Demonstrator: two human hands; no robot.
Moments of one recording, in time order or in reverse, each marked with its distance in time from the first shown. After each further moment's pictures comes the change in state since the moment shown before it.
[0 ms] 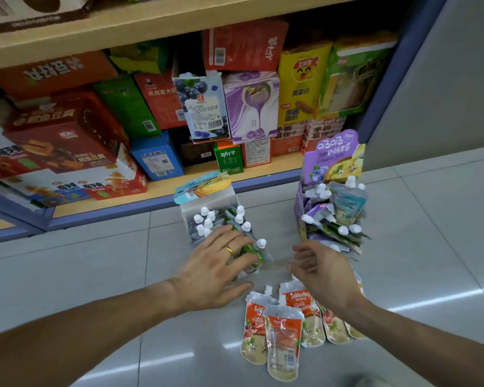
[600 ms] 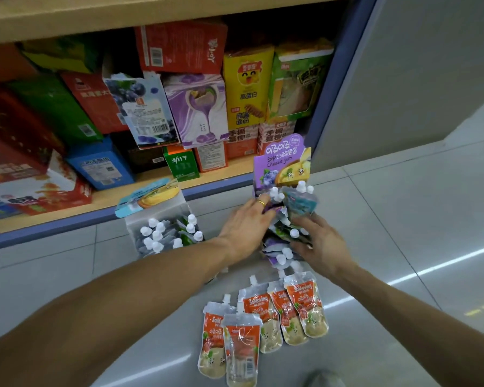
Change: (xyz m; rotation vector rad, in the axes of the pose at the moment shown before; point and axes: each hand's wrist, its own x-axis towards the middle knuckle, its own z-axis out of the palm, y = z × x) left_hand 0.180 0.041 0.054 -0.101 -0.153 -0.181; right_hand 0.048 0.064 -0.076 -0.358 0.056 -0.023
